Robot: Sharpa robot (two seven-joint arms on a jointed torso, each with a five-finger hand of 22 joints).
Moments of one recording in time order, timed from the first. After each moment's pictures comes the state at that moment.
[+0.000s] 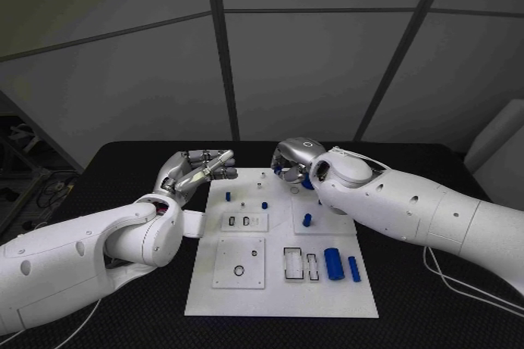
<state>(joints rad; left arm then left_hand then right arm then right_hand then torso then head) 1.11 -0.93 0.04 1.68 -0.05 -0.53 0.50 1.36 -0.06 0.13 0.11 0.12 0.96 0.21 0.09 0.07 1.08 0.16 0.09 0.07 1.10 0.11 0.20 0.19 0.20 0.88 0.22 0.38 0.16 1.23 -0.42 0.04 1.12 -1.71 -0.30 -0.12 1.41 -0.07 0.48 -0.11 0.24 1.10 0.14 0.11 0.10 1.20 0.10 0.12 0.11 1.47 0.00 1.28 1.05 0.07 1.34 0.10 1.44 1.28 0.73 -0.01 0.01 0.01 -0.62</state>
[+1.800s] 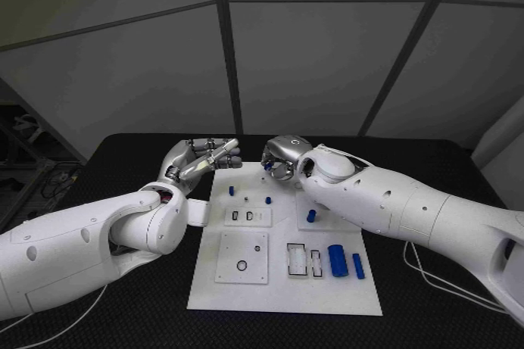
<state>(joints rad) 1.14 -0.92 0.04 1.68 -0.05 -0.53 0.49 1.36 -0.06 0.13 0.11 0.12 0.96 0.21 0.09 0.07 1.08 0.16 0.08 0.07 1.09 0.12 0.19 0.19 0.20 0.87 0.23 0.37 0.15 1.24 -0.28 0.02 0.96 -1.69 -0.31 -0.09 1.40 -0.08 0.48 -0.11 0.25 1.08 0.16 0.09 0.10 1.20 0.10 0.10 0.11 1.47 0.00 1.29 1.05 0.07 1.34 0.11 1.45 1.28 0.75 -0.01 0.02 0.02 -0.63</state>
